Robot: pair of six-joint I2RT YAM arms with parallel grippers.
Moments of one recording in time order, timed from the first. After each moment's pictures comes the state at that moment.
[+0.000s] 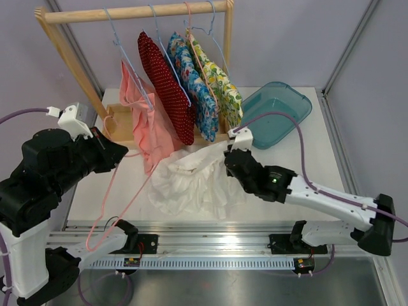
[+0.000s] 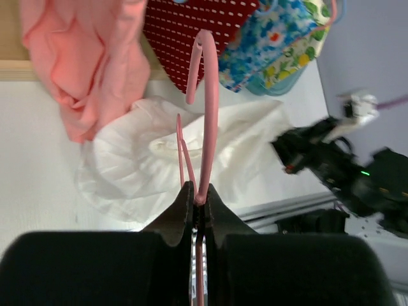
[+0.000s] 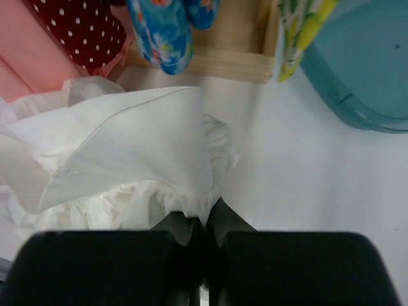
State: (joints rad) left arm -0.51 0.95 1.90 -1.39 -0.07 -0.58; right arm 1.10 1.25 1.04 -0.40 0.68 0.50
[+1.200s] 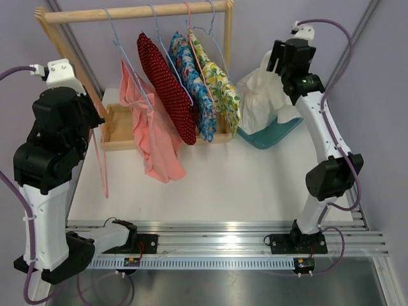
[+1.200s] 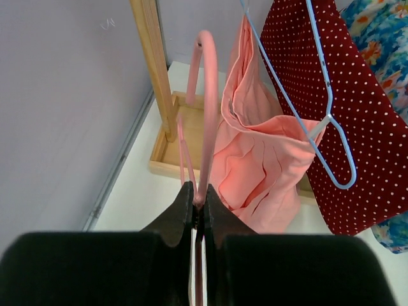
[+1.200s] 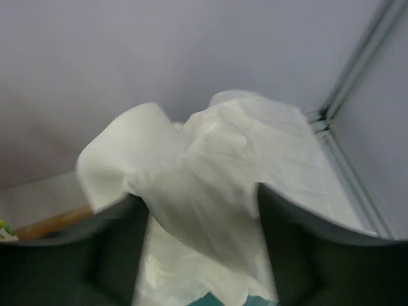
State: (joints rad) left arm -0.36 1.15 2.01 -1.18 -0.58 -0.23; right arm 0.21 1.78 2.02 -0.43 0.46 0.17
